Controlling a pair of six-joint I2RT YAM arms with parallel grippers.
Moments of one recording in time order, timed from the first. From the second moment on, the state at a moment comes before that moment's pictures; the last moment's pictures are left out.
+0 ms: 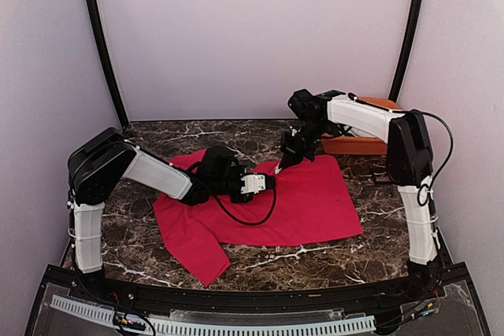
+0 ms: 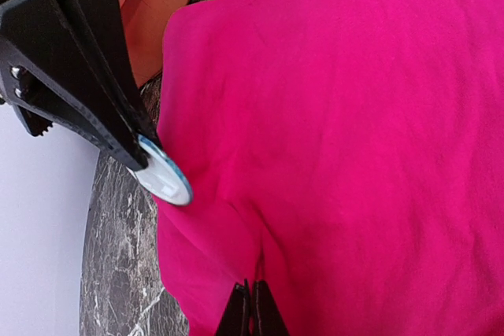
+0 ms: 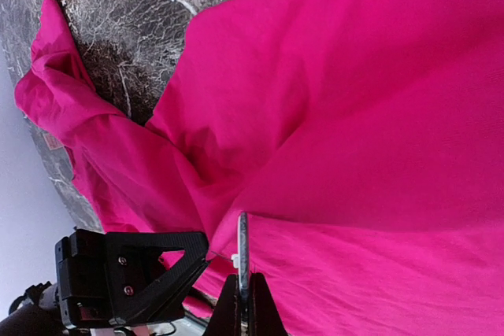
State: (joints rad) left arm -0.80 2.06 1.11 0.45 0.19 0.94; right arm 0.56 2.24 1.98 -1.03 -0.49 0.75
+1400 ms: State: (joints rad) left arm -0.80 2.06 1.09 0.47 0.19 0.94; right arm 0.64 2.38 2.20 -1.23 -0.36 0.46
